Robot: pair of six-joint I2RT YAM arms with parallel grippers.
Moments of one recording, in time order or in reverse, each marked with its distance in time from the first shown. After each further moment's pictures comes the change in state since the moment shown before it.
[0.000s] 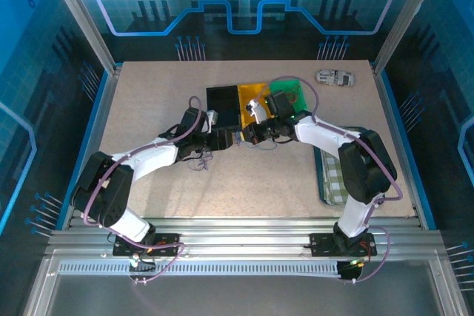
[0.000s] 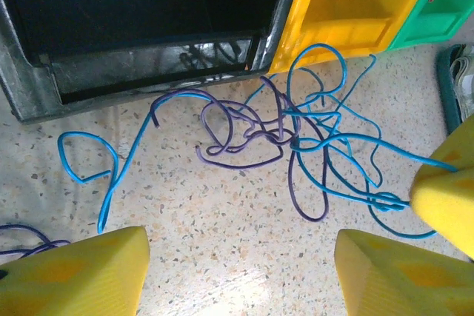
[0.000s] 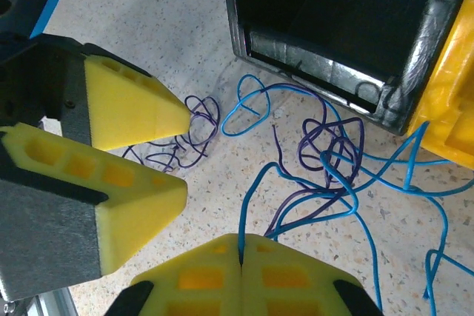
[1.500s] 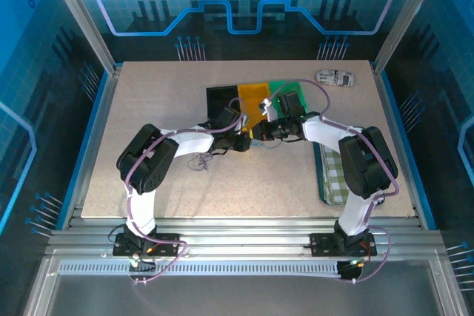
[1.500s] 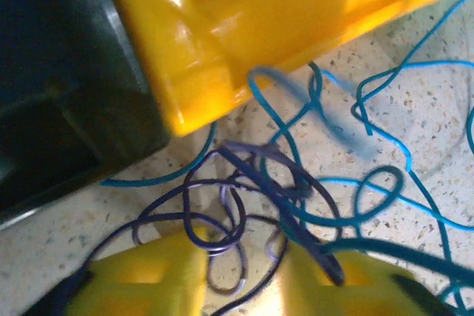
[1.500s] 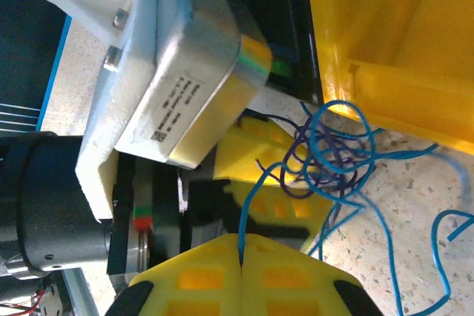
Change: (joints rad) left arm -0.156 0.409 0.310 -0.024 -0.134 0.176; right arm -0.105 0.032 -0.065 0.074 -0.104 0.113
